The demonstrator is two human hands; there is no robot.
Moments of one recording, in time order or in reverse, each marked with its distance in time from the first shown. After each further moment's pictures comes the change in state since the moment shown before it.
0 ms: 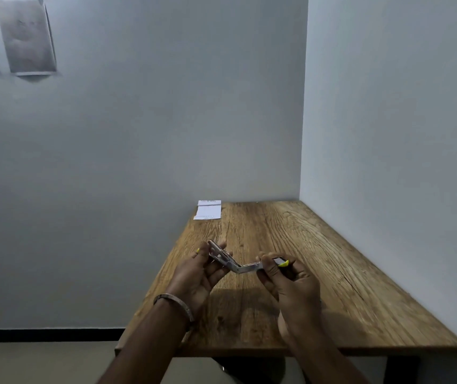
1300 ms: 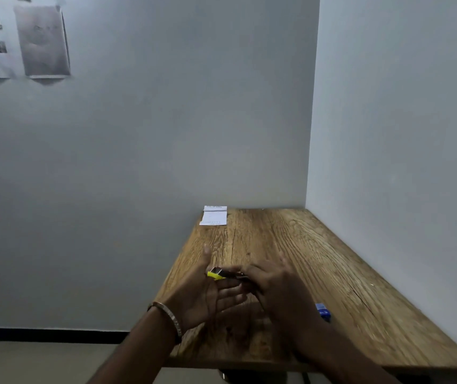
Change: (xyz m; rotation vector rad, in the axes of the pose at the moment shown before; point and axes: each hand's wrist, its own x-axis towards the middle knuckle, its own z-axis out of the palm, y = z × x) left_hand -0.010 0.014 -0.018 0.141 -0.281 -0.294; right_hand 0.016 -0.013 0.019 -1.579 -0.574 -0.790
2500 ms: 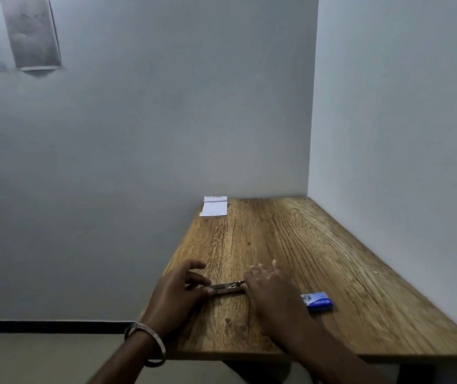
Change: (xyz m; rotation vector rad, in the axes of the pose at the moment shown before) left_hand -0.013 -0.016 -0.048 1.226 0.490 0.496; right_hand -0.009 -0.003 0.031 -0.142 -0.324 0.138
